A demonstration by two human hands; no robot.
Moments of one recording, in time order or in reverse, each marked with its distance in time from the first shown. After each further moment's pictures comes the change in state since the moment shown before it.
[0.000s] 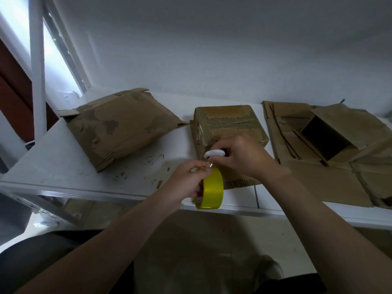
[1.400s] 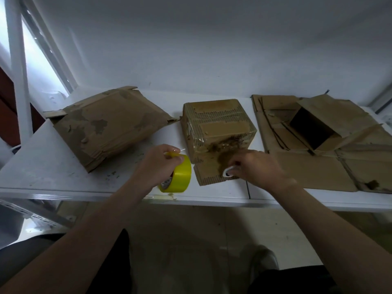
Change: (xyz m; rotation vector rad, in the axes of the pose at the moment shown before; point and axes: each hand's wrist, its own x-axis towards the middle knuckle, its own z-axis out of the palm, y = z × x) left_hand 0.013 0.012 -0.044 0.468 0.201 0.186; right_hand -0.067 0.047 0.010 -0.395 -0.160 0.294
